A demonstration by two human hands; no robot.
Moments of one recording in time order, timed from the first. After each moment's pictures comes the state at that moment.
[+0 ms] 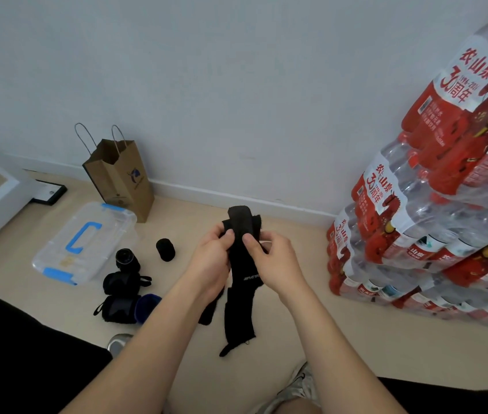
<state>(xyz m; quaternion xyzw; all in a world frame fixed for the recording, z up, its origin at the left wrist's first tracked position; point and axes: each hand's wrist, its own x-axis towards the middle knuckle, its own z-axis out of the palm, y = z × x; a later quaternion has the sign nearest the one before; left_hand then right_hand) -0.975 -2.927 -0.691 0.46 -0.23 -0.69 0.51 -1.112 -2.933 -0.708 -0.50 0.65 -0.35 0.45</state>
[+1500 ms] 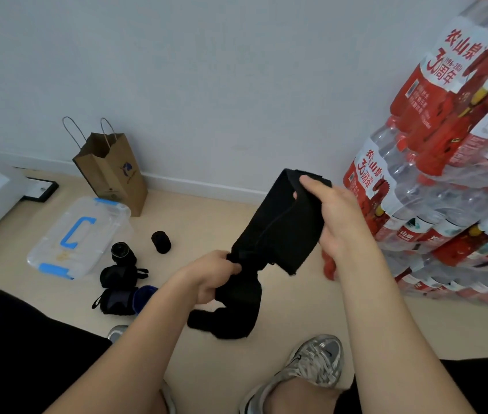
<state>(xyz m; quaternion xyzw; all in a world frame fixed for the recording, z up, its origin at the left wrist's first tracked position) -0.970 -2.910 -0.704 0.60 -0.35 -0.70 0.19 -1.199 -2.957 -0.634 -0.28 0.51 -0.55 0.60</state>
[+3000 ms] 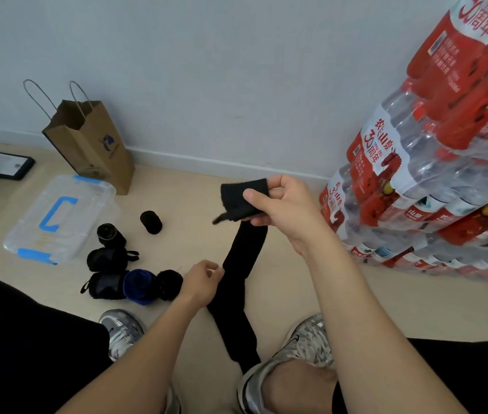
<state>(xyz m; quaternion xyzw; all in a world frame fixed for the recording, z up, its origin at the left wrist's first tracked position) -0.952 -2.895 -0.851 0.72 -0.46 -0.50 0.14 -1.141 -2.951 -0.667 -0.43 0.58 -0.42 0.56</state>
